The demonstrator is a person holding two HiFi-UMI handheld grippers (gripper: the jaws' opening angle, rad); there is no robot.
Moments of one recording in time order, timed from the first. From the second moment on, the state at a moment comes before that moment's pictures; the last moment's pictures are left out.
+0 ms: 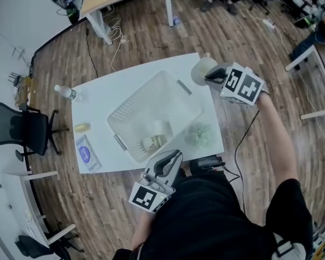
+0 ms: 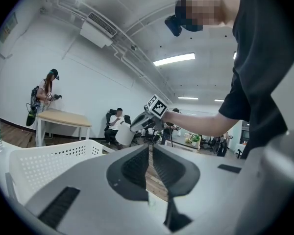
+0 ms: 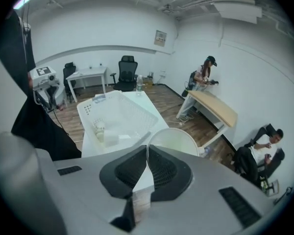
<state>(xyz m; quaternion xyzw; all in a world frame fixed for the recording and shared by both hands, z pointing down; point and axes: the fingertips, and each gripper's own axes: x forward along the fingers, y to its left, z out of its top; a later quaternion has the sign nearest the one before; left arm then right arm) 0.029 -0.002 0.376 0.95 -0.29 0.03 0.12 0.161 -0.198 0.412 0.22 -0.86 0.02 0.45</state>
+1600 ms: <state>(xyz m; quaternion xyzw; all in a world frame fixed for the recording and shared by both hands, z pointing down) 0.017 -0.012 0.390 0.93 -0.34 0.04 0.13 0.193 -0.180 0.536 0.30 -0.84 -0.02 0.45</state>
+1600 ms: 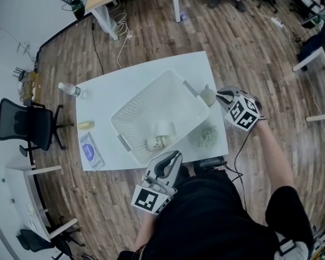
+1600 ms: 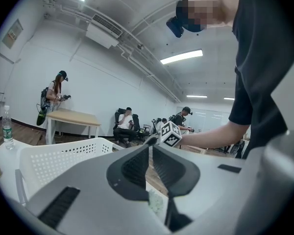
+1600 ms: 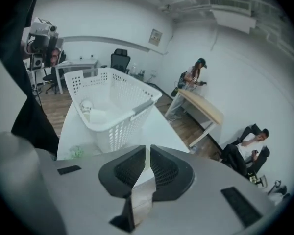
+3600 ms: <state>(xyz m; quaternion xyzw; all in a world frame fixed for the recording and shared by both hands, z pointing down) -0.024 -0.106 0.506 0.88 -0.16 0.45 -0.04 0.062 0.013 0.413 0.35 -0.92 0.09 0.14</state>
